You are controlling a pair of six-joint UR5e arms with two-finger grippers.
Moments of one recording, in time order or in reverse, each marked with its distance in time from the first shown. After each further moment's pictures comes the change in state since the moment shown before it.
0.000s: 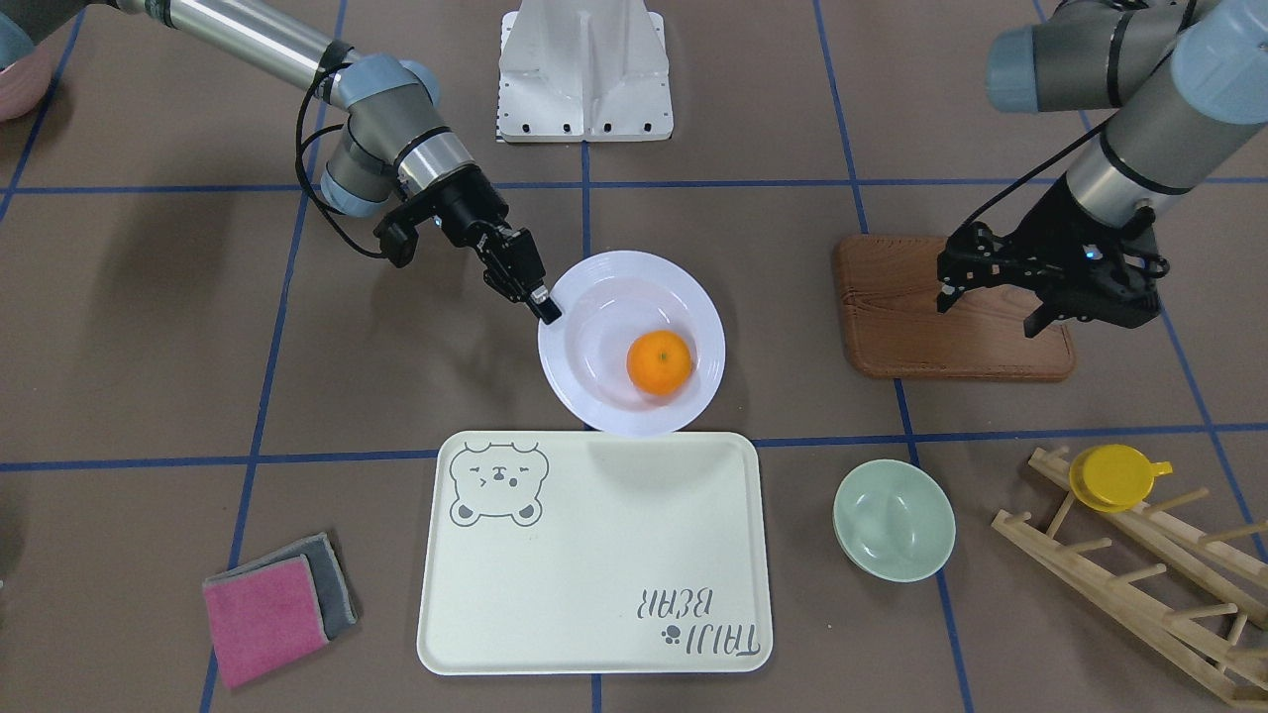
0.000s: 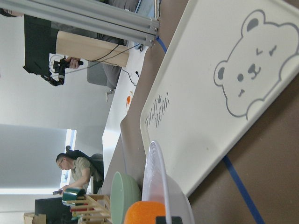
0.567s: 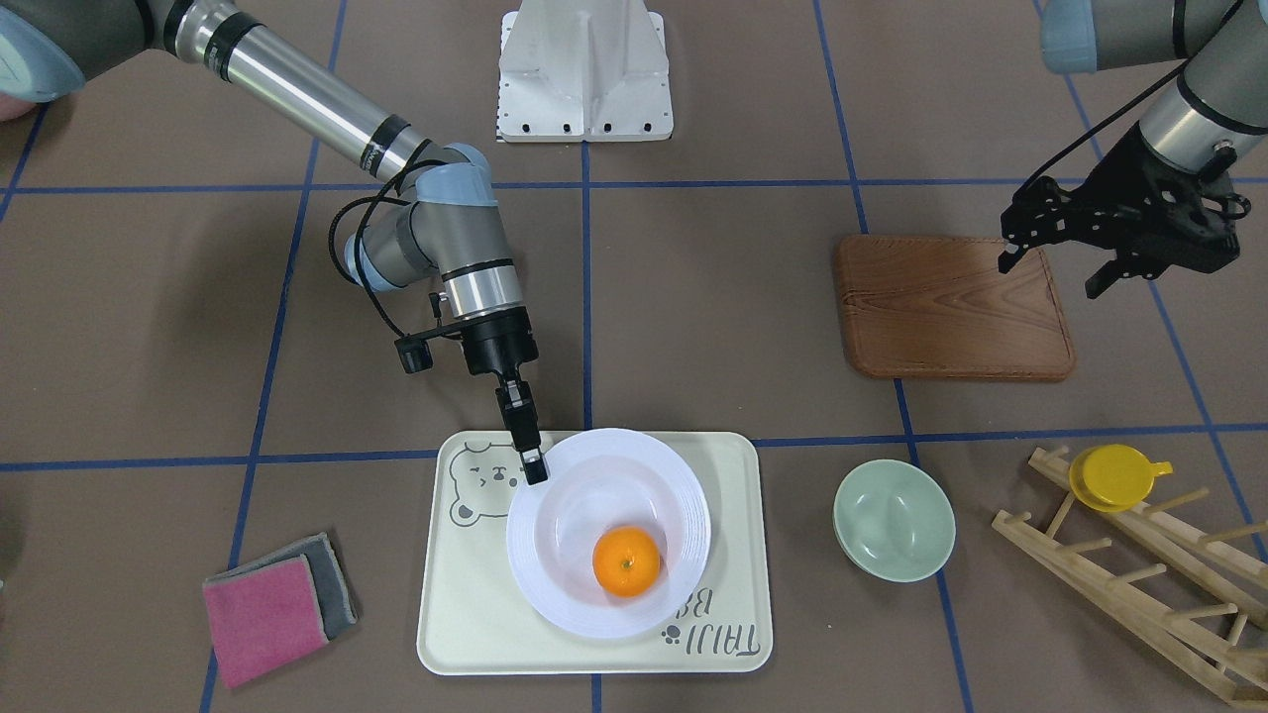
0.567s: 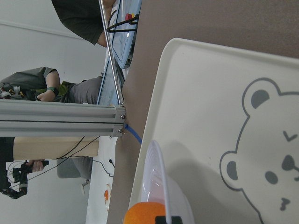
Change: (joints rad) left arm -0.019 0.085 -0.089 0.001 -0.001 0.013; right arm 0.097 0.195 -0.236 -0.263 -0.031 0.368
